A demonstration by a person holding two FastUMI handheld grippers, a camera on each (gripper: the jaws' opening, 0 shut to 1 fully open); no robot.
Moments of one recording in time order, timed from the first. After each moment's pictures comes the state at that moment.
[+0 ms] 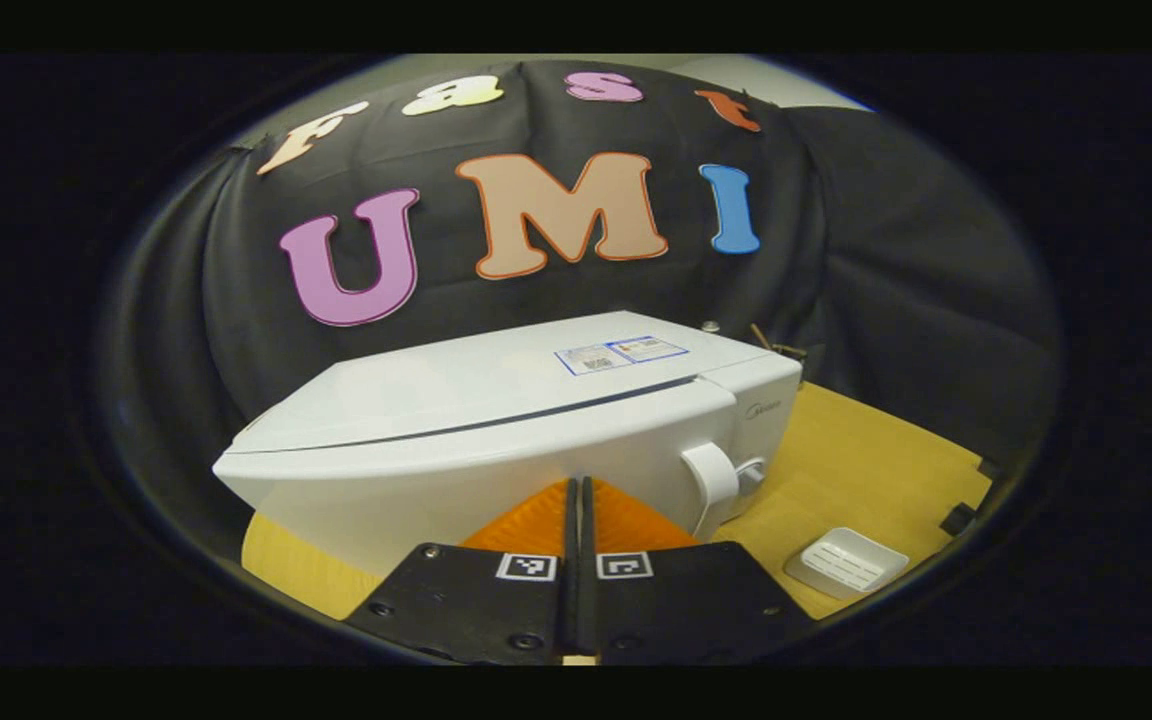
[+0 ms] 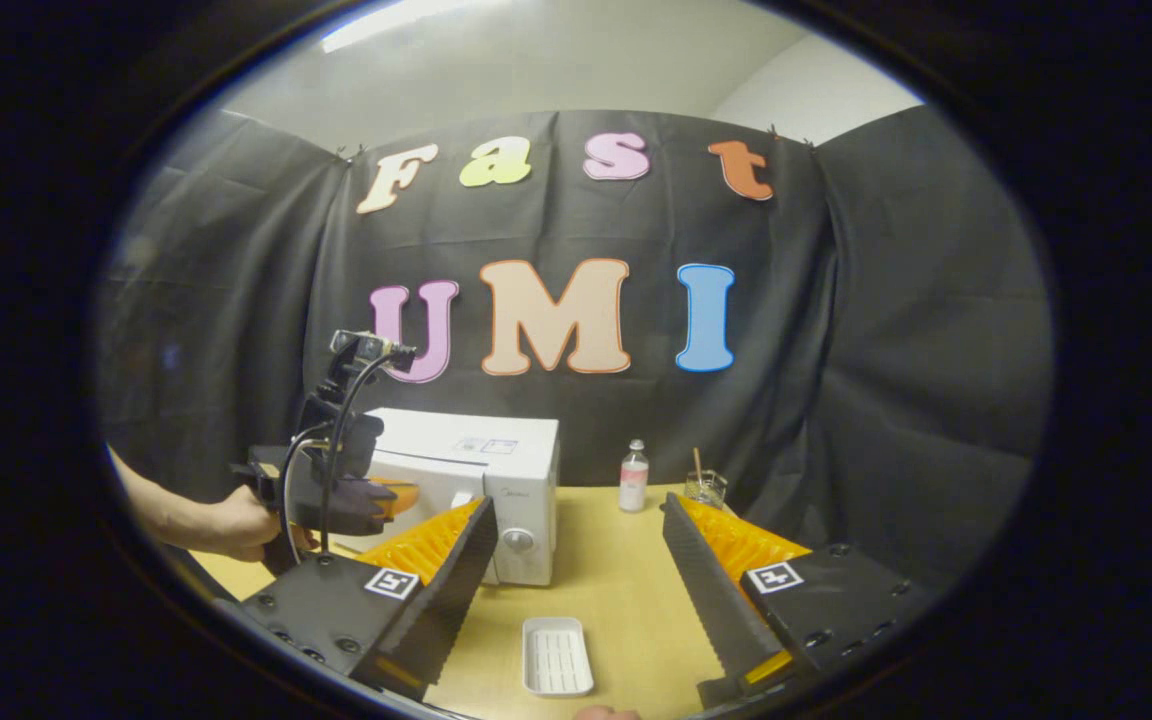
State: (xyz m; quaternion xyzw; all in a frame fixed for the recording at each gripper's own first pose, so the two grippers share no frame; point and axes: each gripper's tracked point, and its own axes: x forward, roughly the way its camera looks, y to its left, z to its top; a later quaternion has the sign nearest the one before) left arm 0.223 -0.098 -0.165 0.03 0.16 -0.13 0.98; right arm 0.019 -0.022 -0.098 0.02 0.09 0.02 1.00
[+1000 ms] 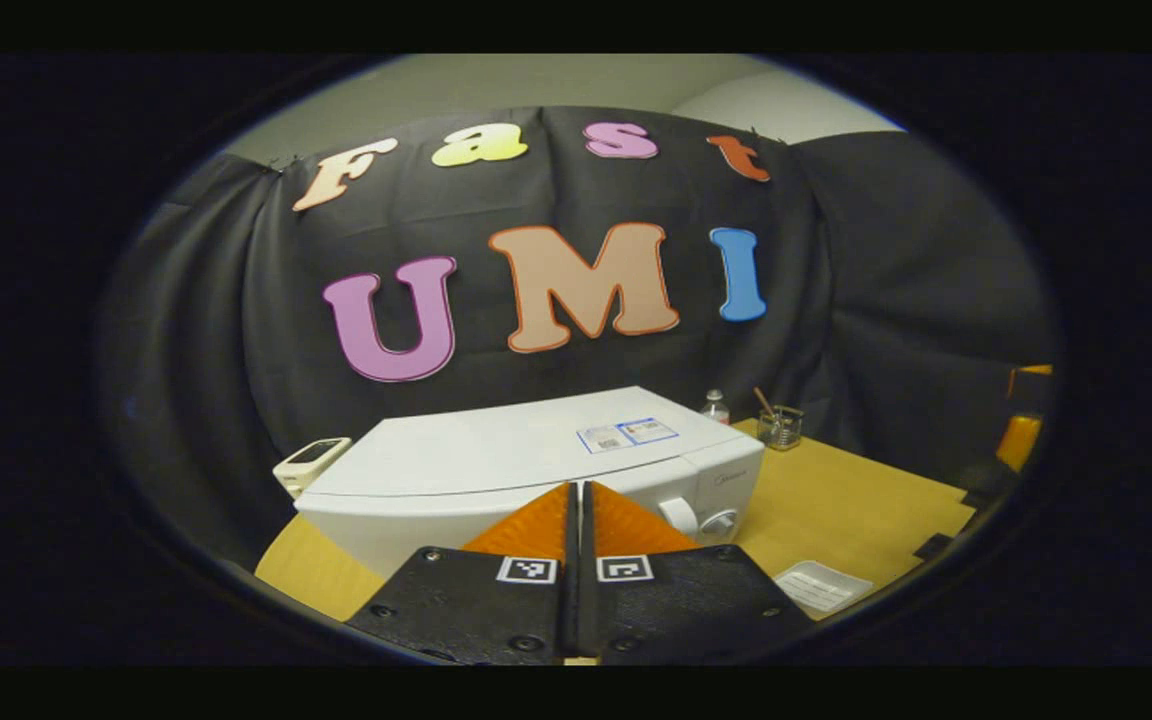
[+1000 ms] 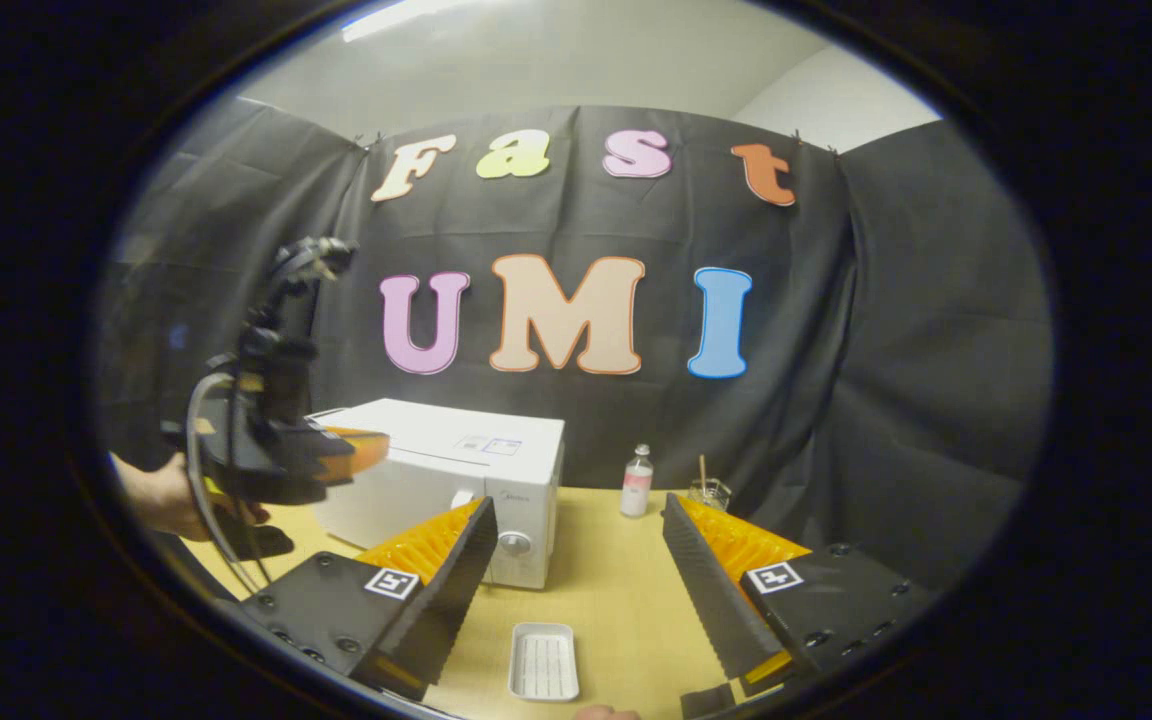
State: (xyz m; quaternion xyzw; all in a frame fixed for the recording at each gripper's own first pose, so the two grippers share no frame) left arm 0.180 -0.083 -0.061 0.00 0.05 -0.11 0.99; right arm 0.035 -0.012 -0.092 -0.01 0.10 0.04 0.99
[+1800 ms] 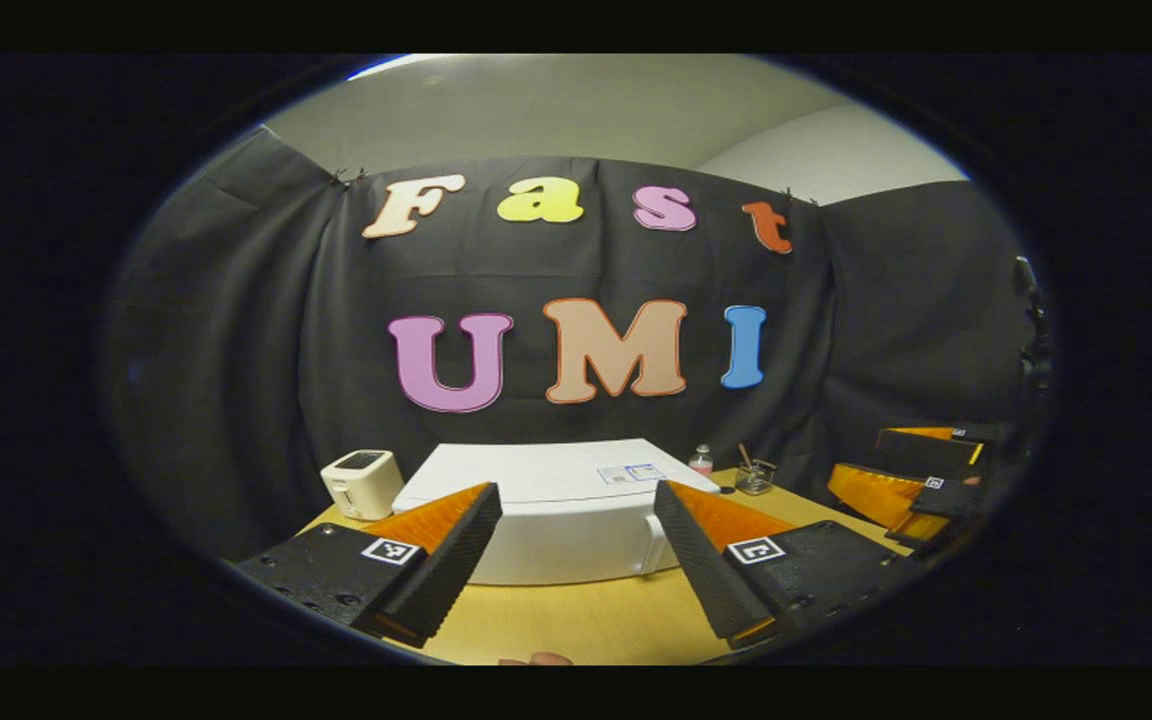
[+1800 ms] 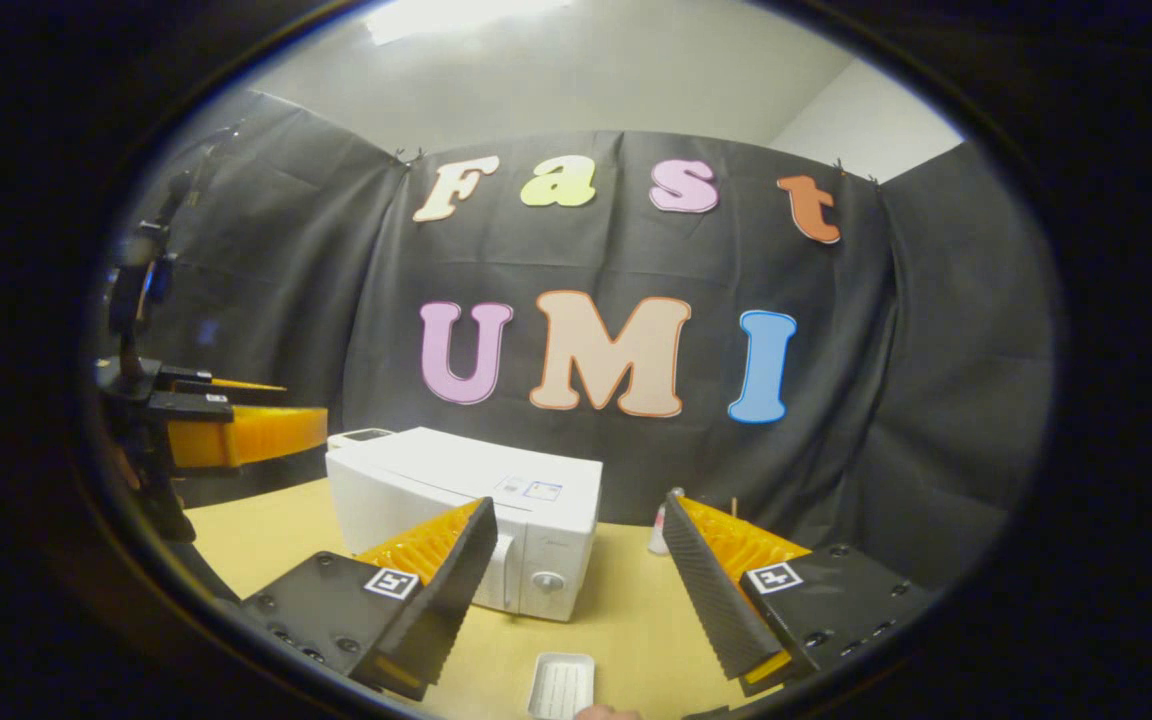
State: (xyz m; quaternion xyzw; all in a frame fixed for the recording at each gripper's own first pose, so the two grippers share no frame) left arm 0.079 -0.036 0.004 -0.06 0.01 -0.09 0.99; right arm 0.049 0.031 -0.049 -0.02 0.06 0.09 0.99
